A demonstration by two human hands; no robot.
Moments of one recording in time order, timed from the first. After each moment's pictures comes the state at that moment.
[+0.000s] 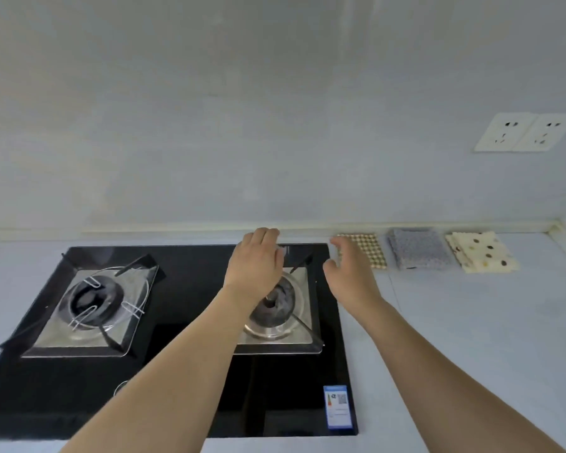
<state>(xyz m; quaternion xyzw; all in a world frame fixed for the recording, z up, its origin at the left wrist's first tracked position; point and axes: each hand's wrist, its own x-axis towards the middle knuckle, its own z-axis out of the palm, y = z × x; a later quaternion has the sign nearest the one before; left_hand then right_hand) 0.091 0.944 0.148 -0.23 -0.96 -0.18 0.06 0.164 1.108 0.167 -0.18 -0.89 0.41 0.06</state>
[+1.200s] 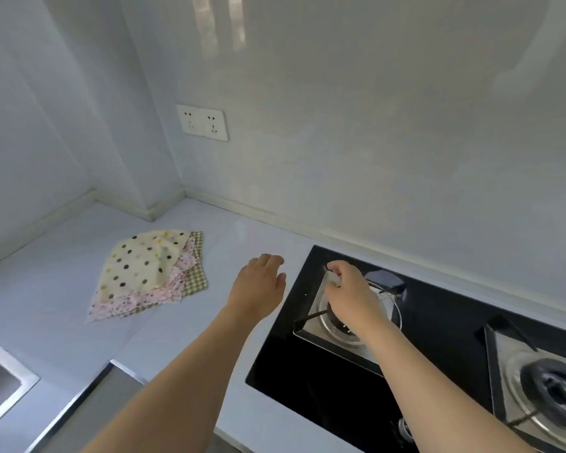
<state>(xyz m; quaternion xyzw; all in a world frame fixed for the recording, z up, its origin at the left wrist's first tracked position) 0.079 0.386 0.154 0.01 -0.98 -0.19 0.05 0.069 0.571 0.168 0.03 -0.90 0.42 -0.07</state>
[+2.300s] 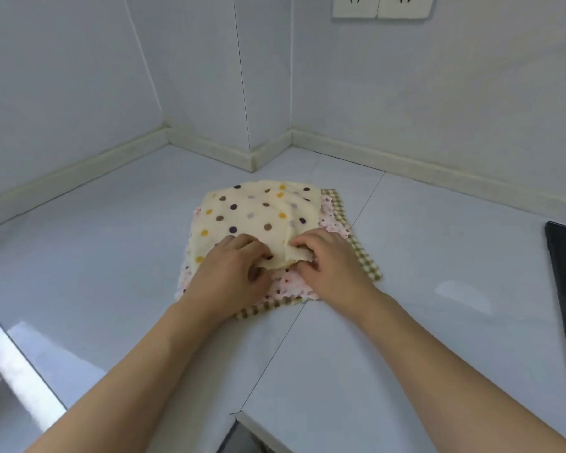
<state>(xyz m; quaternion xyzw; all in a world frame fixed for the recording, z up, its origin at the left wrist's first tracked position) 0.052 -0.023 -0.066 -0.04 -0.97 -0.18 0.19 -0.020 0.165 -0.065 0.32 -0.89 0.33 0.04</state>
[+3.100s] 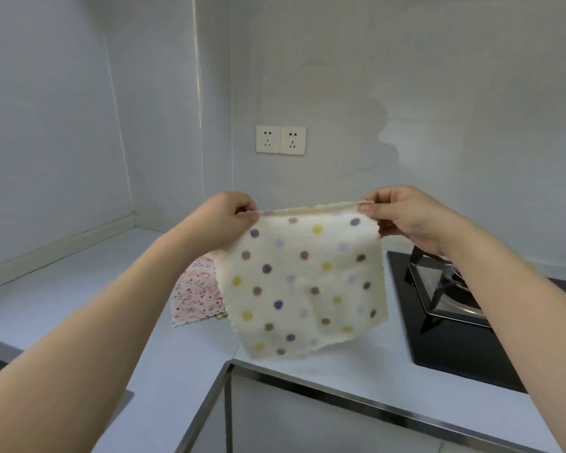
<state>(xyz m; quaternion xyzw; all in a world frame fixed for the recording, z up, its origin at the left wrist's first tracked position) 0.166 0.025 0.140 -0.11 -0.92 -0.33 0.16 0.154 0.320 0.165 0.14 -0.82 0.55 0.03</state>
